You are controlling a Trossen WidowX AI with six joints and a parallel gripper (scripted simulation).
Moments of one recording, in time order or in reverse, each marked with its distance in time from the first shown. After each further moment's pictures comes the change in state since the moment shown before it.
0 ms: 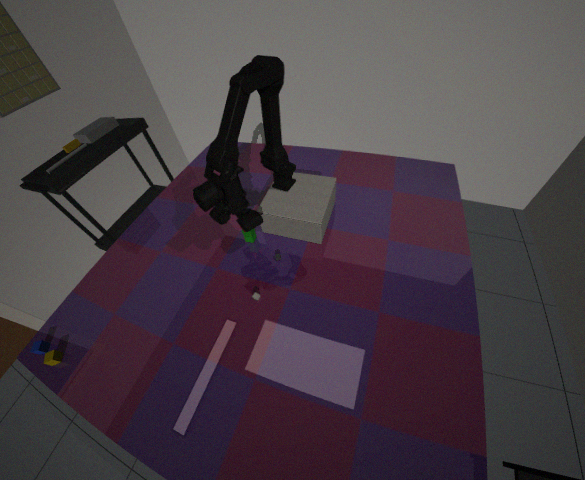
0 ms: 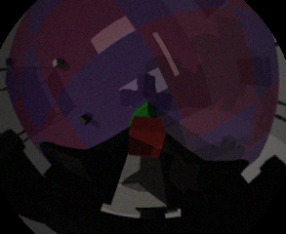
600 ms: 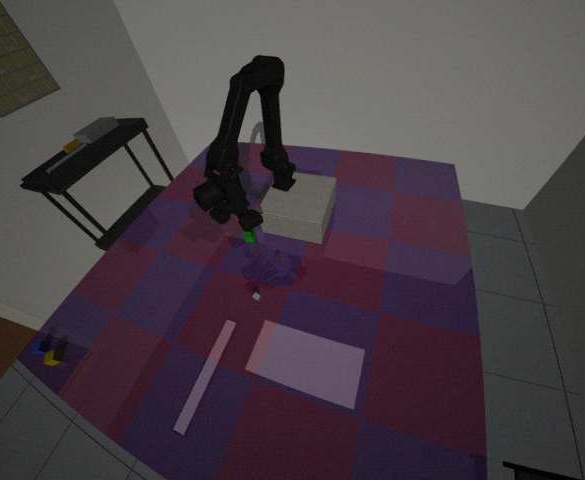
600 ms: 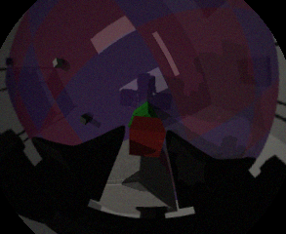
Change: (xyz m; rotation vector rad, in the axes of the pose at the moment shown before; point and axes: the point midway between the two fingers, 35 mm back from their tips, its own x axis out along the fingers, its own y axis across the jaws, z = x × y) arm -0.001 0.000 -0.001 0.000 0.002 0.000
